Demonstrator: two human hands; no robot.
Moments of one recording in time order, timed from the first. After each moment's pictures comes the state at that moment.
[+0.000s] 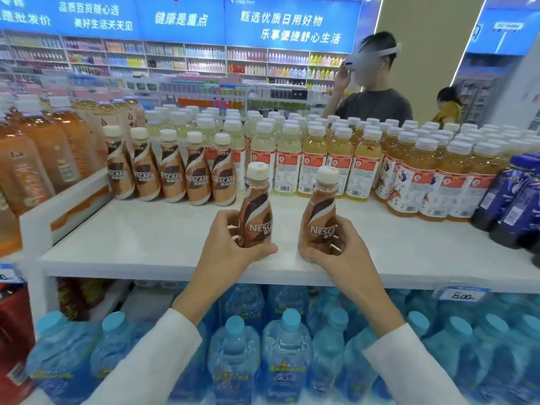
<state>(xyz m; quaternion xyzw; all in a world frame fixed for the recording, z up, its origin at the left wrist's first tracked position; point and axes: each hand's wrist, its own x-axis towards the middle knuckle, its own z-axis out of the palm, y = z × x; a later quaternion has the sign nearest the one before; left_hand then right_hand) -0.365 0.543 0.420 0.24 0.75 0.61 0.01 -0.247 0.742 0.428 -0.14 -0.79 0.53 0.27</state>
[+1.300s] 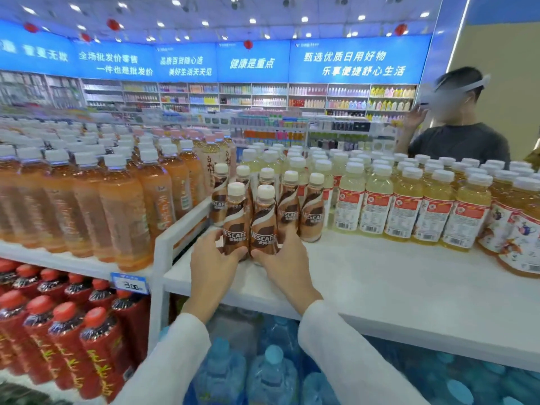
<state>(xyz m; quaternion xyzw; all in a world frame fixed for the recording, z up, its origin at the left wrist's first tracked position) -0.447 0.395 0.434 0.04 0.83 0.52 -0.21 -0.414 0.540 0.446 -0.05 -0.83 0.51 0.23</state>
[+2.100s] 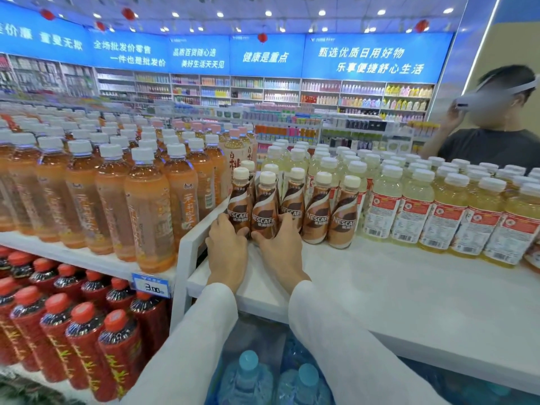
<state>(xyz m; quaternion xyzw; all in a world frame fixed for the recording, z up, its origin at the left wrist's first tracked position) -0.522 0.383 0.436 -0.04 0.85 0.47 -0.23 -0.503 0.490 0.435 -0.07 -0.83 0.49 0.26</state>
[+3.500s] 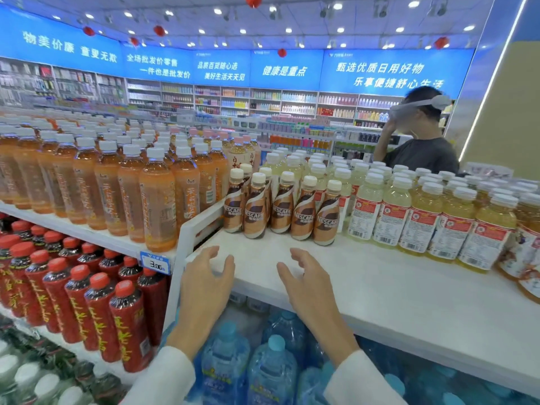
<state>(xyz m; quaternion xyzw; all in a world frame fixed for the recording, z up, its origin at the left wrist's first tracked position) -0.385 0.366 0.411 -0.03 0.83 0.49 -0.25 -0.359 0.556 0.426 -0.02 -0.87 0.45 0.20</state>
